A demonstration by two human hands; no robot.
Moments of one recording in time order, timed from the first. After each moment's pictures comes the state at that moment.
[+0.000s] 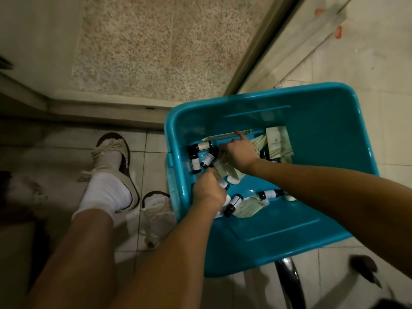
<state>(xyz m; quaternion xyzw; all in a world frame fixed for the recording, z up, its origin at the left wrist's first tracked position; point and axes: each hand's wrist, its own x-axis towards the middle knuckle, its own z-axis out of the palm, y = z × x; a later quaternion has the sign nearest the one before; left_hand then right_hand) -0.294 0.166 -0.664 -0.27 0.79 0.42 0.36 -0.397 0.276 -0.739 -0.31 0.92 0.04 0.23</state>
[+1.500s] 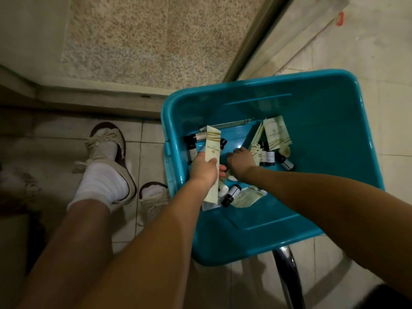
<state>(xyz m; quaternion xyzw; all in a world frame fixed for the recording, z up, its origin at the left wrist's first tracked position) -0.306 0.159 -0.662 -0.39 0.57 0.65 0.30 -0.351 0.289 -0.763 -0.33 0.86 0.23 0.33</state>
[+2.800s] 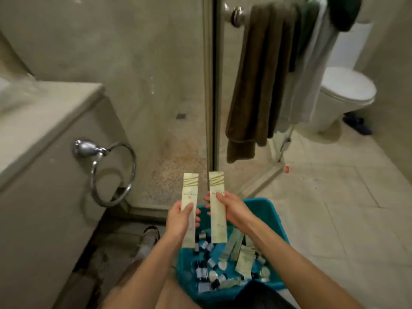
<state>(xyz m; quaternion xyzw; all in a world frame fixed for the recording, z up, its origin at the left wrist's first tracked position) -0.239 0.190 -0.294 -0.34 0.64 0.69 -0.01 -0.323 0.321 -0.330 -0.01 0.57 -0.74 0.36</state>
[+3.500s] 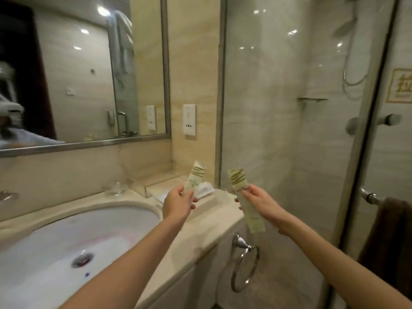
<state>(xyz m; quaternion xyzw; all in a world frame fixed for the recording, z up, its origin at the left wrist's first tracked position) -0.083 -0.011 0.005 -0.38 0.67 0.47 -0.43 -0.261 0.117 0.009 -0.50 0.66 -0.52 0.18</state>
